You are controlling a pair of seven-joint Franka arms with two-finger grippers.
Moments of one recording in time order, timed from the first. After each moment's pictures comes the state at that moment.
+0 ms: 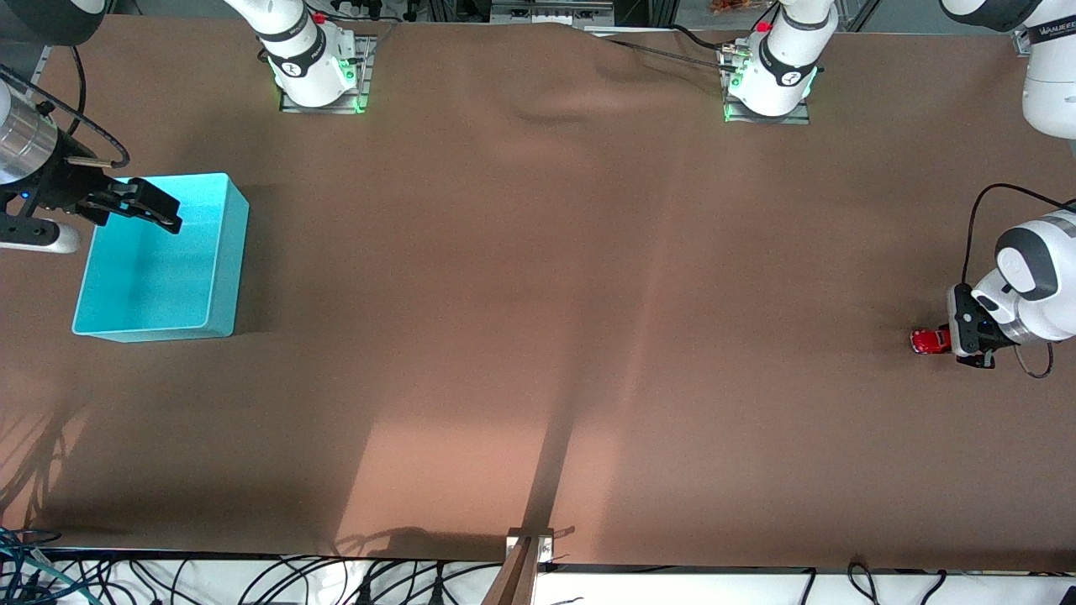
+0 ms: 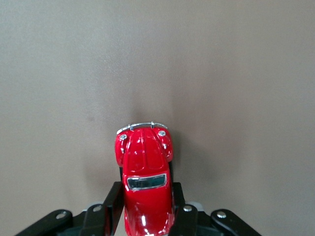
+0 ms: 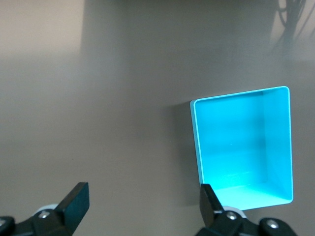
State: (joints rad) left arm 0.39 0.68 0.04 -1.71 0.06 2.36 2.00; right arm 0.01 0.07 0.06 -1.56 -0.04 1.60 0.17
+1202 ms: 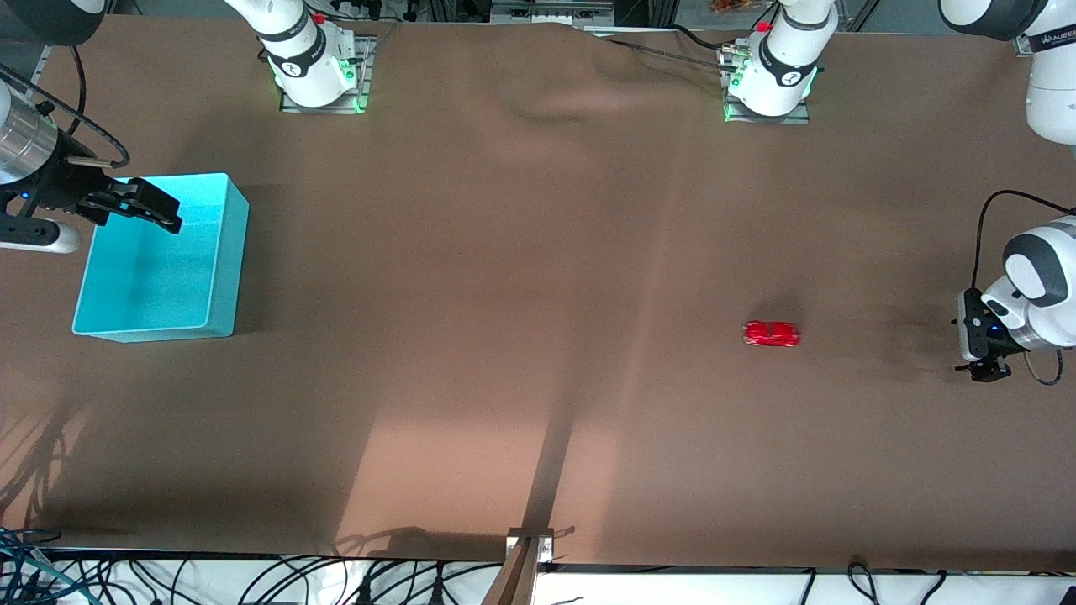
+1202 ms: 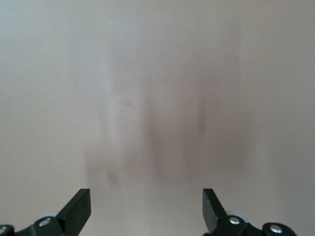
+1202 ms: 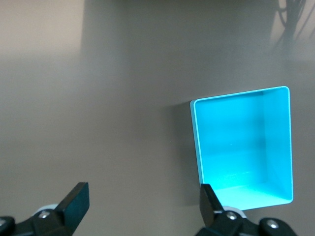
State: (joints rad) left arm 0.40 0.71 0.03 -1.61 0.02 2.33 2.04; right arm 0.01 0.07 0.06 -1.56 -0.04 1.60 0.17
